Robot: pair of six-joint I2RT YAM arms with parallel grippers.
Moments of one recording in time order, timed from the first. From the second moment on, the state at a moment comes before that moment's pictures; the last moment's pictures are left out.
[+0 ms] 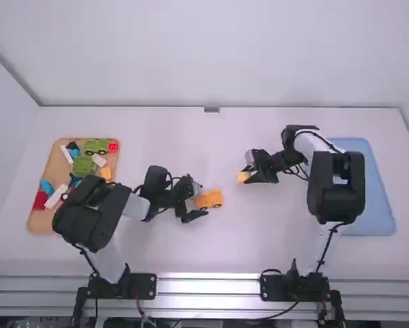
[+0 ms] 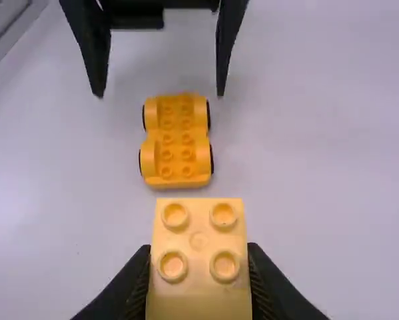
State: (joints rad) left arm -0.28 1.80 0.48 0.56 0.88 0.62; right arm 0.02 2.06 1.38 -1.17 -0.95 -1.92
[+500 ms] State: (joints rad) left arm -0.29 1.96 0.56 0.60 0.77 0.60; right arm 0.12 2.06 1.38 -1.01 -0.91 -1.69
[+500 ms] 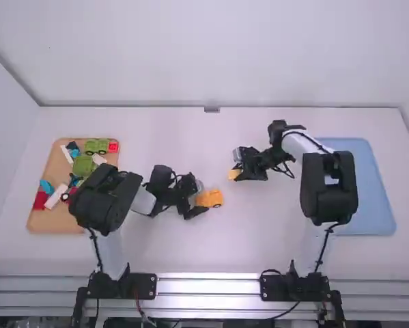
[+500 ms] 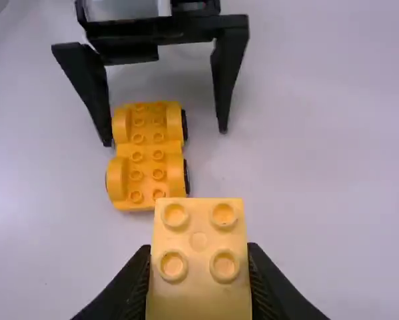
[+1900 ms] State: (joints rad) left arm -0.33 1.98 0.70 0.32 0.83 0.89; right arm 0.34 1.83 0.81 -0.19 -0.87 -1.08
